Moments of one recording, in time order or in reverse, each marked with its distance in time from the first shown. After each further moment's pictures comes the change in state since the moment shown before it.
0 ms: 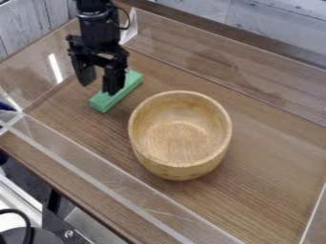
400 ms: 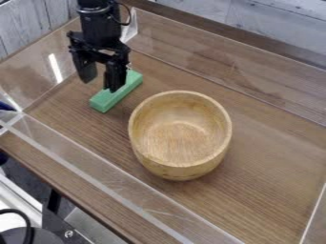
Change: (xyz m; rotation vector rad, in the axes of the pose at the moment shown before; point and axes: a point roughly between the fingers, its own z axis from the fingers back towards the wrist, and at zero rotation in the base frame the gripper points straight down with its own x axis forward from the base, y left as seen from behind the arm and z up) arm 0.002 -0.004 0.003 -0.006 0.004 -0.009
